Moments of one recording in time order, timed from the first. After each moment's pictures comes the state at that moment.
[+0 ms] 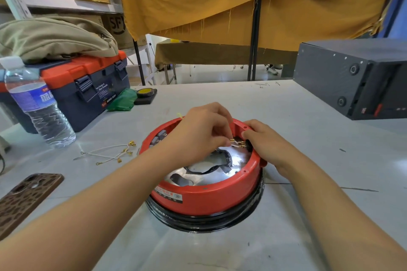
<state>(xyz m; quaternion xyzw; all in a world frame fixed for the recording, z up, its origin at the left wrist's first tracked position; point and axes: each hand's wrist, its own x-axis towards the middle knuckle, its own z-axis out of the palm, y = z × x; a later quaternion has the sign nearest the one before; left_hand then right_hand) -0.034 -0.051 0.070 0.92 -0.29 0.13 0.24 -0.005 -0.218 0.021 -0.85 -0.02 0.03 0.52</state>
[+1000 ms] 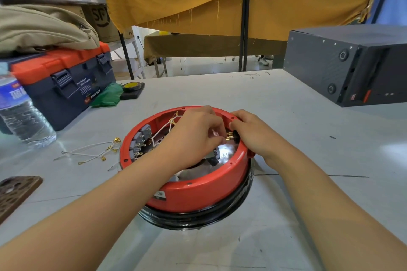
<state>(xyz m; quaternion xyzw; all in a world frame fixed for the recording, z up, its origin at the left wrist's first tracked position) -0.021 -0.066 0.043 0.92 -0.28 0.14 0.22 0.003 -0.215 0.014 -0.85 -0.04 0.00 0.53</state>
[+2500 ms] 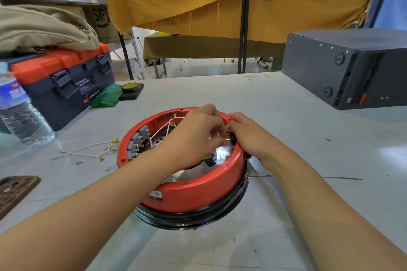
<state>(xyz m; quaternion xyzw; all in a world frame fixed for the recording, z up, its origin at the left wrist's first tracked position) -0.019 -0.070 0.042 0.91 -0.31 0.15 0.21 -0.001 -0.215 0.015 -0.84 -0.05 0.03 0.54</state>
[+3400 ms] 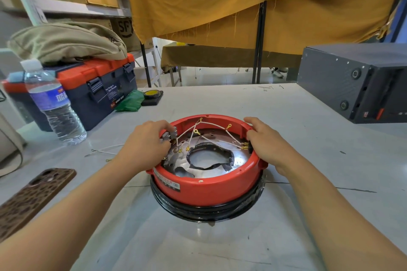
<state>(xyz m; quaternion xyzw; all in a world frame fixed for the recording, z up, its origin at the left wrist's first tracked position) -0.033 0.026 0.044 0.97 -0.01 0.14 0.18 -0.007 -0.216 0.023 -0.89 -0.04 -0.01 0.46</state>
